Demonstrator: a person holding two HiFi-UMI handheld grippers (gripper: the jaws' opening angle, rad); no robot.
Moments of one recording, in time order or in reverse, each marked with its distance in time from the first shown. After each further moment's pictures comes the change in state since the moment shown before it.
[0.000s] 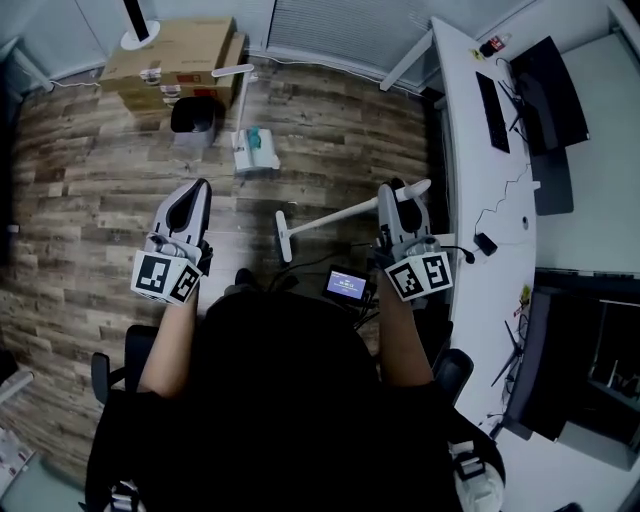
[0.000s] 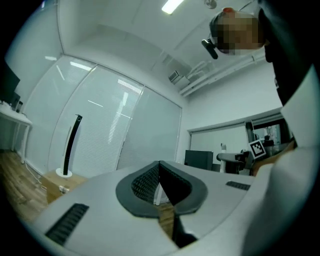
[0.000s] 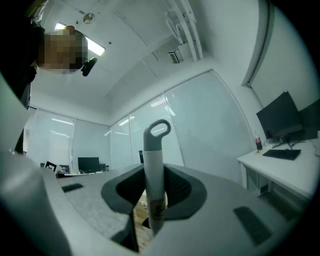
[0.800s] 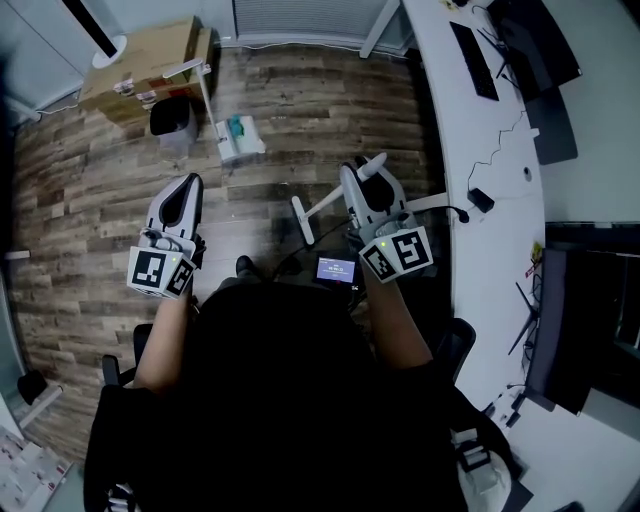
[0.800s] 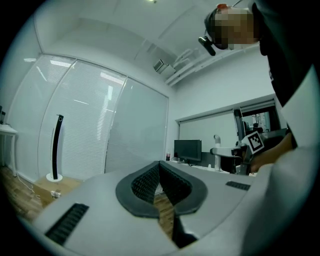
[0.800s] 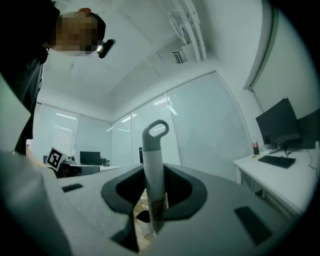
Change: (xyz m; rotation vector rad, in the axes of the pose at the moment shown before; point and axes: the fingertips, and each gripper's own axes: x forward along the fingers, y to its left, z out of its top) left arm 0.041 -0.095 -0.025 0.114 0.095 -0.095; right arm -0.051 -0.031 -0.006 -0.067 0.022 0.023
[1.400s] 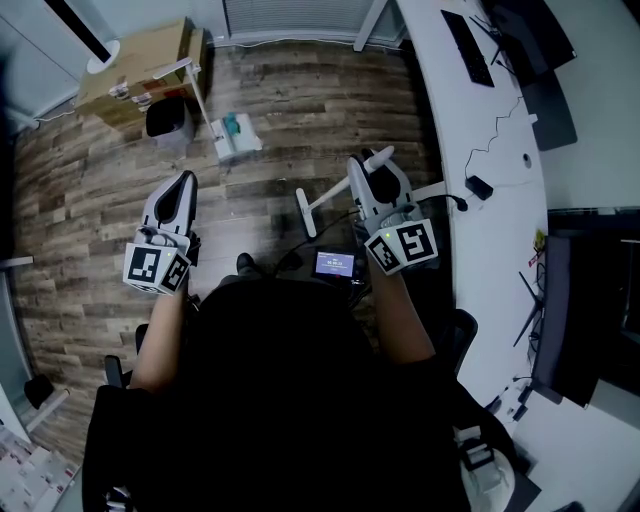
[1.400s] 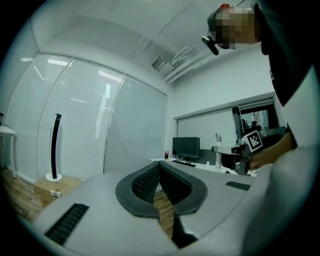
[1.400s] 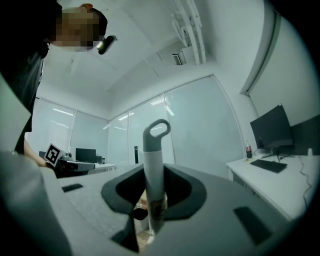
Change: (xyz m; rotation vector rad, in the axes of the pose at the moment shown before) left arm 0.004 -0.012 -0.012 0.018 0.028 -0.012; right arm -0.027 -0.029 -0.003 -0.027 0.004 -0.049
